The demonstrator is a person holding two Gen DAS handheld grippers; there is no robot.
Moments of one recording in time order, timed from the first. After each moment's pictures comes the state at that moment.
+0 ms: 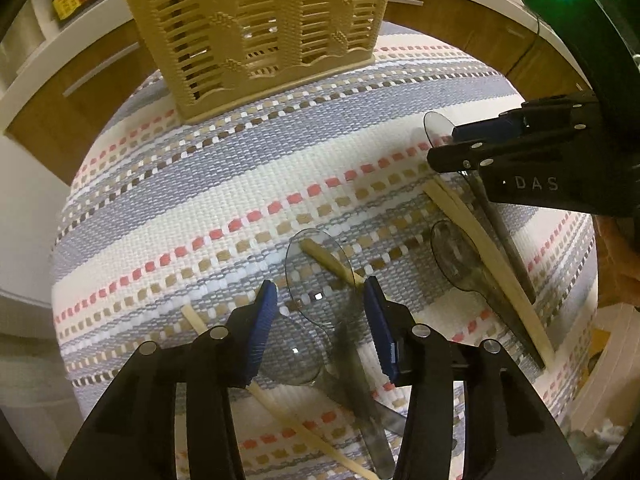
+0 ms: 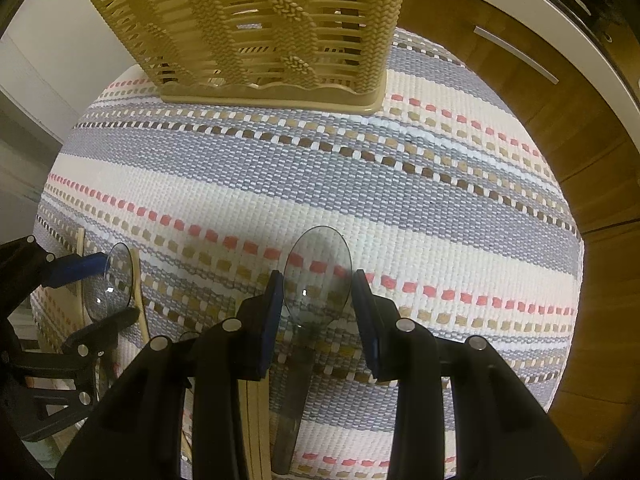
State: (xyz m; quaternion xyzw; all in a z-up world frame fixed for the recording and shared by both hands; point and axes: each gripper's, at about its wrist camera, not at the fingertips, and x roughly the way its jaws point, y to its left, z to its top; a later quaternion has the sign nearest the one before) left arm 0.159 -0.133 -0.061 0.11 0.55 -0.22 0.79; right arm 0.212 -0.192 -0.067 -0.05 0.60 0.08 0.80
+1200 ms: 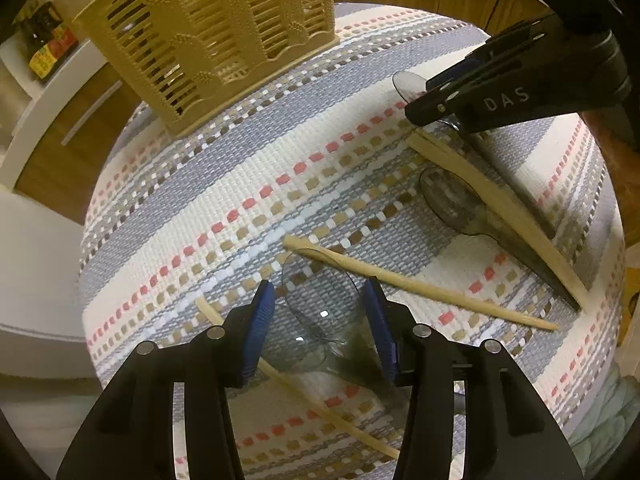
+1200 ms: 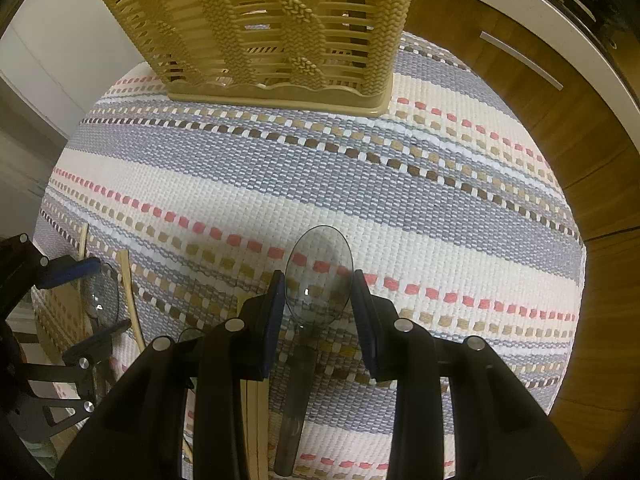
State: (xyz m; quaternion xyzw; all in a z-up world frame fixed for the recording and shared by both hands) left arm 0.127 -0.138 -0.058 0.22 0.53 -0.24 0.79; right arm 0.211 -0.197 -0.065 -0.06 0.59 0.09 0.80
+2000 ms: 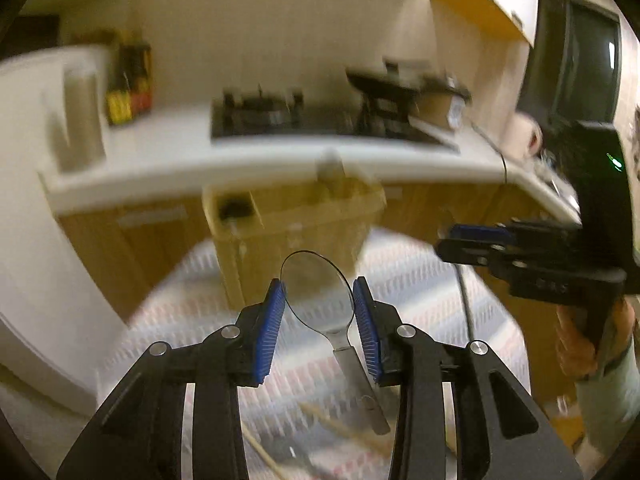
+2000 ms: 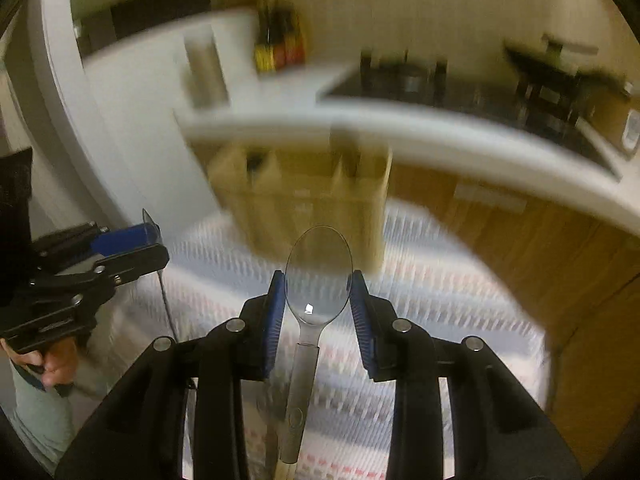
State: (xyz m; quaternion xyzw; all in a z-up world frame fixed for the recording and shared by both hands) left arm 0.146 -0.091 0.107 0.00 0.31 -0.23 0.92; right arm 0.151 -0.236 0.090 0.01 0.36 0.16 0.92
